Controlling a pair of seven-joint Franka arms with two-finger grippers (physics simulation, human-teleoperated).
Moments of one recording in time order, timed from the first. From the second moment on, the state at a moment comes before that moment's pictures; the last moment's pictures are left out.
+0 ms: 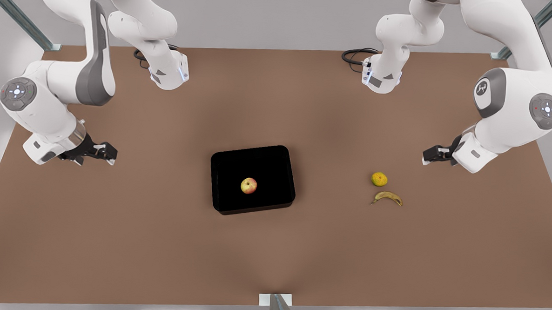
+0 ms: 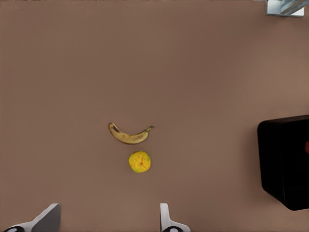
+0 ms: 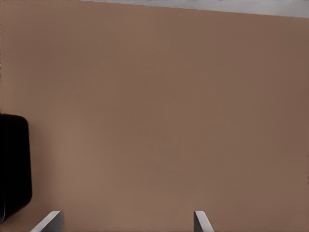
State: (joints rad) left arm -0.07 0.15 0.04 -1.55 -0.11 1.65 -0.04; right arm 0.05 0.07 -0.04 -1.73 -0.05 1.86 -0.03
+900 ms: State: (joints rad) left arm -0.77 1.08 -0.14 -0.85 0.29 2.18 -0.86; right arm 0.04 0.08 -0.03 -1.73 -0.05 1.88 -0.04
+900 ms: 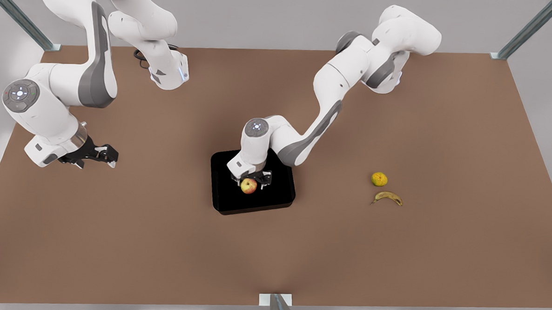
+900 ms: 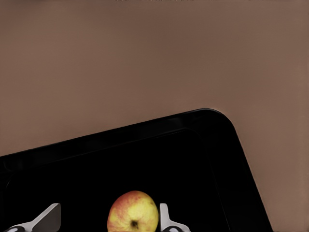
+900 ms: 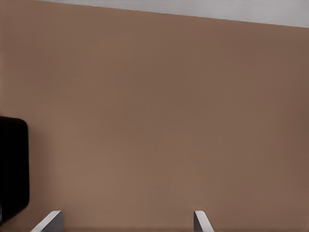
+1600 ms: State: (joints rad) left arm -0.83 1.15 -0.10 -0.86 0.34 2.23 -1.11; right arm 0.04 0.08 -0.03 -1.73 -0.05 1.88 -0.04
